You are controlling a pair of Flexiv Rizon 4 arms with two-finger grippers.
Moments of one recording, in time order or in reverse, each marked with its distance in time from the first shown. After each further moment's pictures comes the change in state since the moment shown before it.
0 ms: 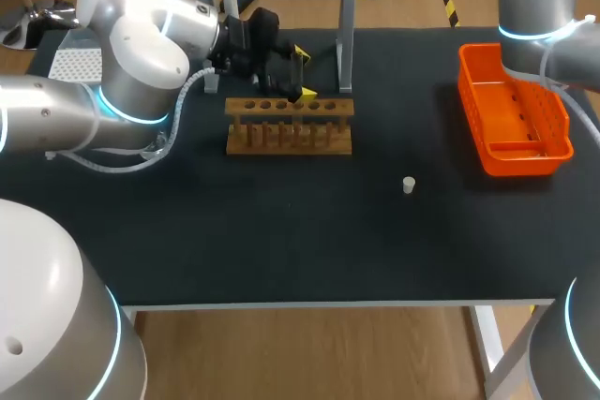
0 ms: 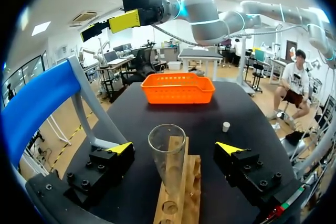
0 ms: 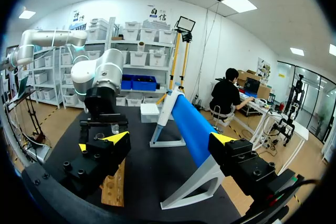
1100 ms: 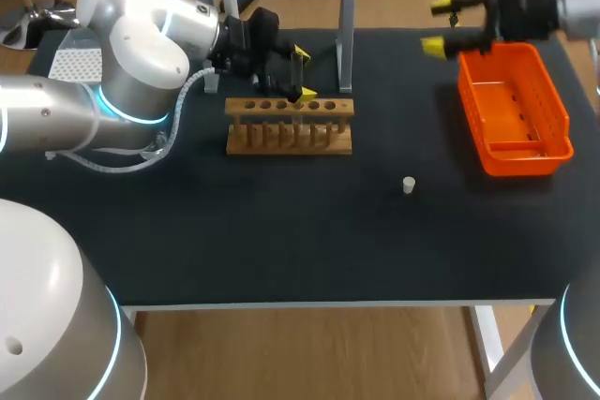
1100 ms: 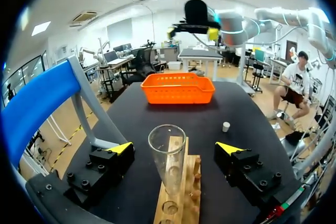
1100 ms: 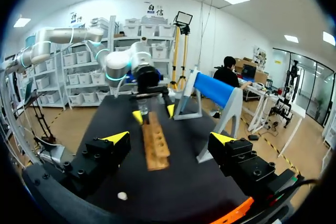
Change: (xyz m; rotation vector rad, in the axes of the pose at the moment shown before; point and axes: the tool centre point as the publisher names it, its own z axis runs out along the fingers) left arm 0.000 0.000 0.000 0.000 0.000 0.000; right arm 0.123 -0.068 -0.138 0.069 -0.008 0.088
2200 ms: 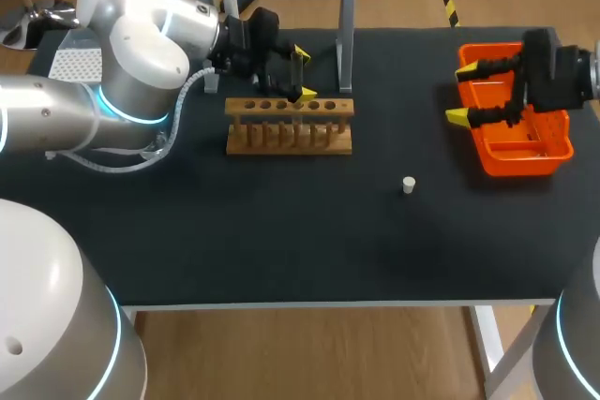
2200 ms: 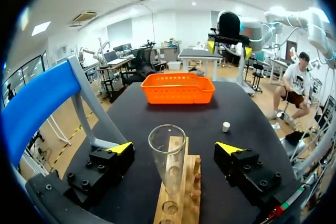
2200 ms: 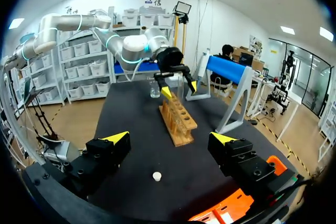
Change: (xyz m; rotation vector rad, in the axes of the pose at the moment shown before) left arm 0.000 0.000 0.000 0.000 0.000 0.000; right arm 0.085 -0.050 -0.031 0.110 -0.055 0.027
